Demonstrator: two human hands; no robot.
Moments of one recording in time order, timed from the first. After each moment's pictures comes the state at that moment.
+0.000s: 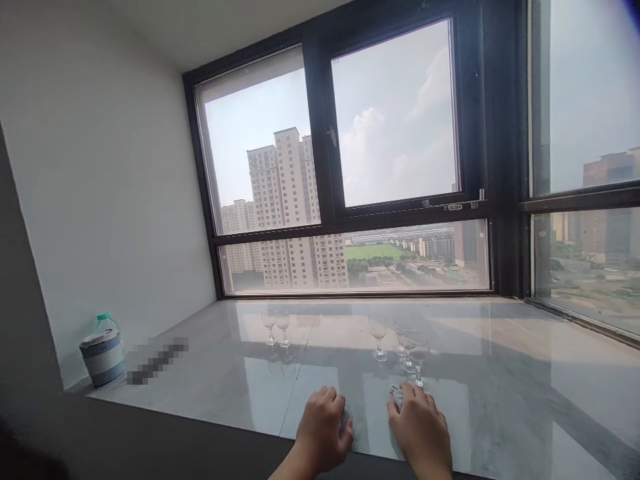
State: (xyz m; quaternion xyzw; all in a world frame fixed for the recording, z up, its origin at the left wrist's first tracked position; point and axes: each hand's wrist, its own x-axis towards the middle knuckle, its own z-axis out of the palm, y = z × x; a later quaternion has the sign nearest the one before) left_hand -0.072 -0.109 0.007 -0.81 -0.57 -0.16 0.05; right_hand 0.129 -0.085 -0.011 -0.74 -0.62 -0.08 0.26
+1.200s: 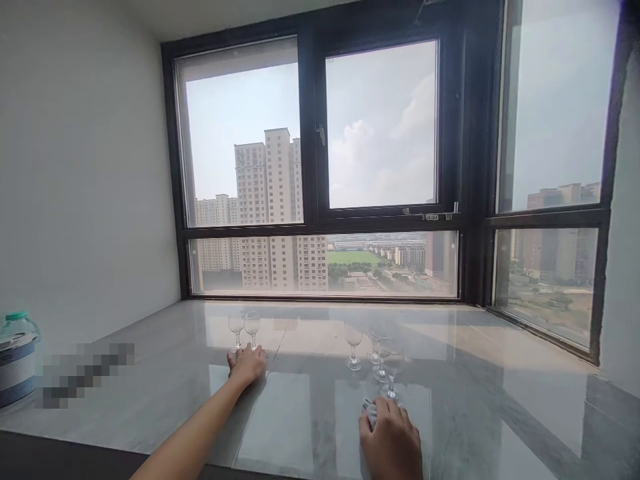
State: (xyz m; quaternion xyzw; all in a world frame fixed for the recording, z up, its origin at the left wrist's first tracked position) left_hand -0.203 0.063 0.000 -0.60 -0.79 -0.11 0.06; right_hand 0.131 -0.082 -0.012 -0.73 -0.62 -0.06 0.28
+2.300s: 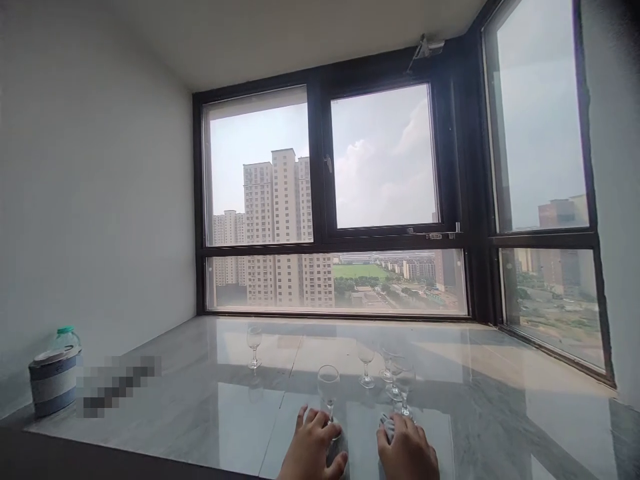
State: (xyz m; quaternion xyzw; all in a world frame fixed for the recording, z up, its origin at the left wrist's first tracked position) left_hand -0.083 -0.072 -0.013 -0.84 -0.49 -0.21 -0.02; right_hand 0.135 -0.076 -0.018 -0.75 -0.60 -0.03 0.28
